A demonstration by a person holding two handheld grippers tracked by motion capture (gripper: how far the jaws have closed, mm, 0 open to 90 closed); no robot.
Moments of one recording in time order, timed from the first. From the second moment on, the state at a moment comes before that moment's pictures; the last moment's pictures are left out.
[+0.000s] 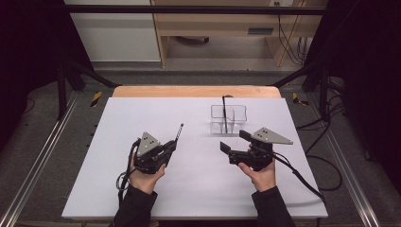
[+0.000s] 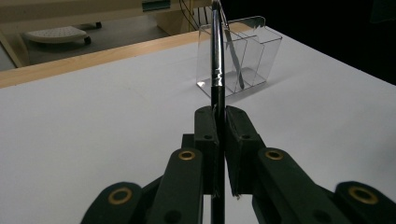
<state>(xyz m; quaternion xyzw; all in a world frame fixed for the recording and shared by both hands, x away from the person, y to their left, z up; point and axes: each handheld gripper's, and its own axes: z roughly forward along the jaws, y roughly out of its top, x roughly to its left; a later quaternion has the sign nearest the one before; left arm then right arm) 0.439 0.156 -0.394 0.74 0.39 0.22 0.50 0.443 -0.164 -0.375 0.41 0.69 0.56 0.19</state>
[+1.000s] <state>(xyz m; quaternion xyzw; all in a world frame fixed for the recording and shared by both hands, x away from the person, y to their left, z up) 0.433 0.119 -0.408 0.73 0.38 0.21 0.53 0.454 -0.129 -0.379 0.42 0.67 0.59 0.16</state>
